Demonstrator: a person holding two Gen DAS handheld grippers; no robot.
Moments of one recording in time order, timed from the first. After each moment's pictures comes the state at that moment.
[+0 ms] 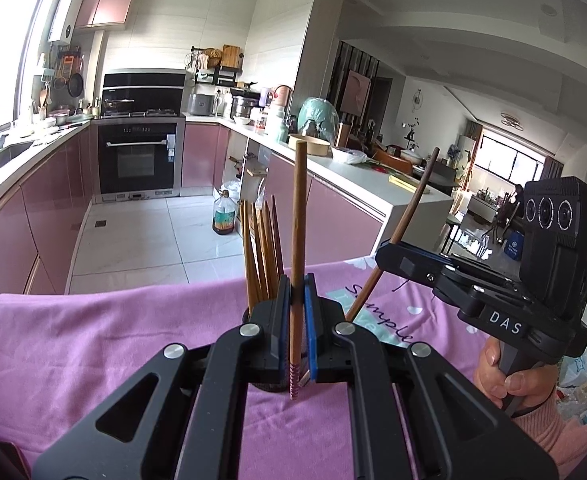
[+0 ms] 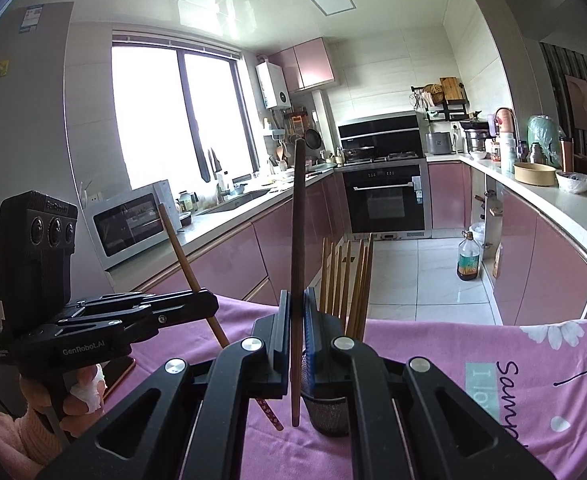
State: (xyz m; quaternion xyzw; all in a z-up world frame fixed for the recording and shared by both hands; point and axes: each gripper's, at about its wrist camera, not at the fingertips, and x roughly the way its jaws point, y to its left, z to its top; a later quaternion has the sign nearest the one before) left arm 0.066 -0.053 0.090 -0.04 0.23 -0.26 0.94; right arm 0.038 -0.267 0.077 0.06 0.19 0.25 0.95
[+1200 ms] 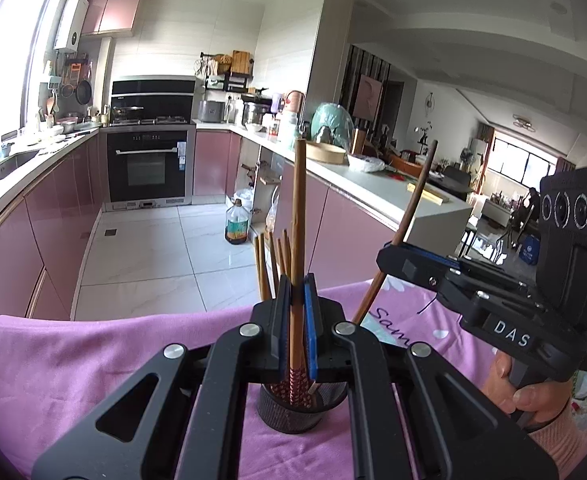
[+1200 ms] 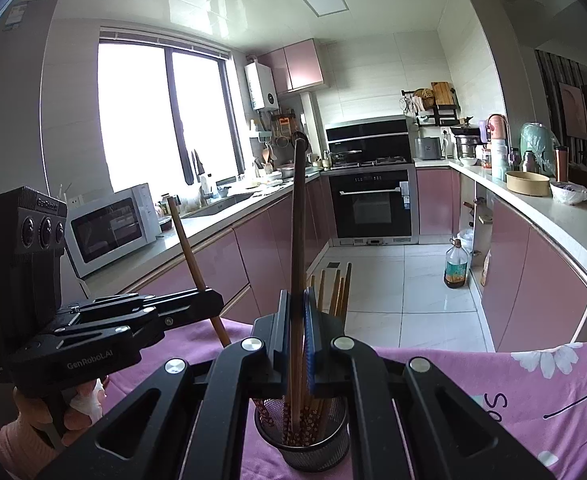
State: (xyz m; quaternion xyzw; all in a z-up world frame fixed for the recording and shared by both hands) left arm 0.091 -0.075 0.094 -0.03 0.23 -0.24 0.94; right arm 0.078 -0.257 0.078 0.05 0.19 0.22 0.96
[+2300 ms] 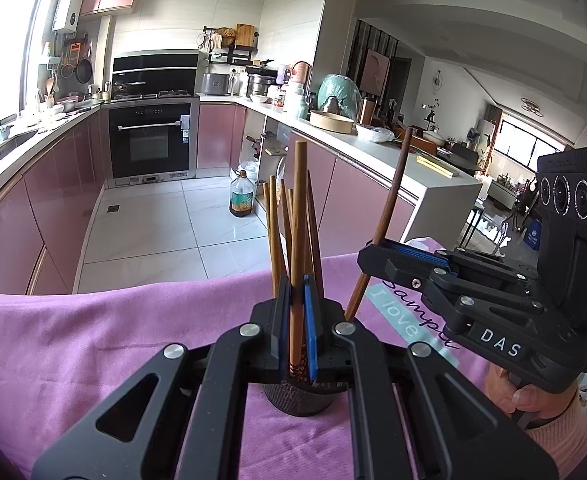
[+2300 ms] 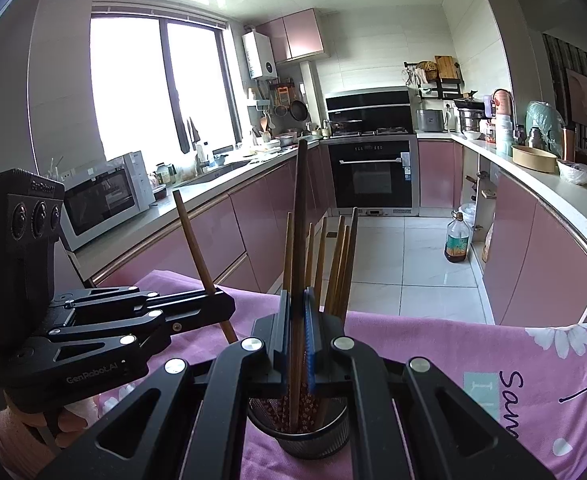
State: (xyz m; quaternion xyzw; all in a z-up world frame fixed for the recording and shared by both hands) left arm 0.110 -0.079 0.091 -0.02 0.28 -0.23 0.93; right arm 0.105 -0.245 0.050 0.03 0.24 0.22 0.94
